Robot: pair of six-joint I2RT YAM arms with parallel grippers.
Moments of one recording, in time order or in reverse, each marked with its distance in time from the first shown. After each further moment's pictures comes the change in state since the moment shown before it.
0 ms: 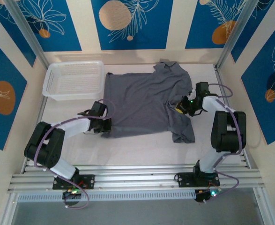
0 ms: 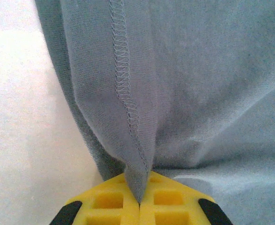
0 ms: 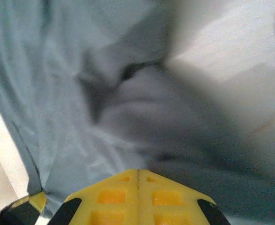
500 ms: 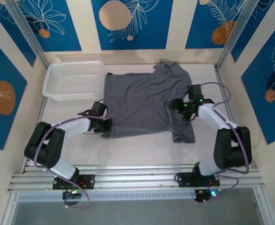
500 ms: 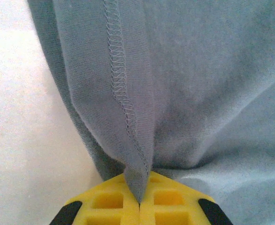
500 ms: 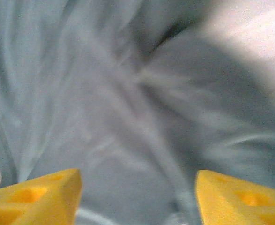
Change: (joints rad) left arm 0.000 0.000 -0.002 0.002 0.021 0.009; right arm 0.087 -0.207 -0.113 0.032 0.285 0.051
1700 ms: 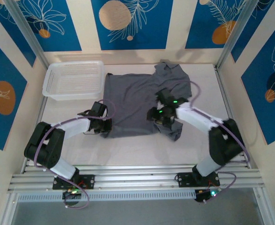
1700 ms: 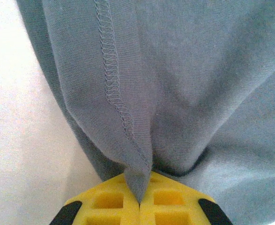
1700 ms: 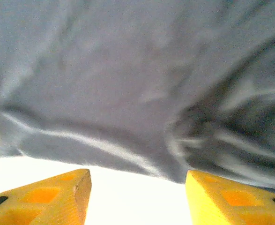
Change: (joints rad) left arm 0.000 -0.002 -0.003 0.002 0.009 0.003; right arm 0.387 0.047 0.105 -0.130 0.036 0.052
